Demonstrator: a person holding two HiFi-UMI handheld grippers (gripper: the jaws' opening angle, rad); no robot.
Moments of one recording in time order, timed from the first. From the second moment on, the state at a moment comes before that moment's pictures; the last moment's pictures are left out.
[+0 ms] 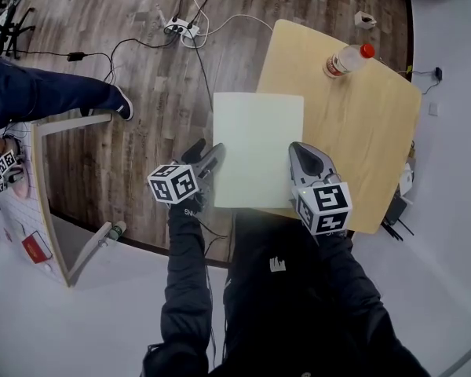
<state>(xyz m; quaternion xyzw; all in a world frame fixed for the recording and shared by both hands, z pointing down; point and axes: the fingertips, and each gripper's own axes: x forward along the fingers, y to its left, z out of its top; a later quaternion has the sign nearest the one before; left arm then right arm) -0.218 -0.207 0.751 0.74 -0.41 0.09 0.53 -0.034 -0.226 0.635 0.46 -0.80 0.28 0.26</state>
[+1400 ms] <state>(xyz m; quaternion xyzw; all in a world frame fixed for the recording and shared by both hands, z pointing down) -0.180 -0.205 0.765 0.74 -0.20 -0.02 0.64 -0.014 -0.242 0.653 0.47 -0.79 0.29 0.28</state>
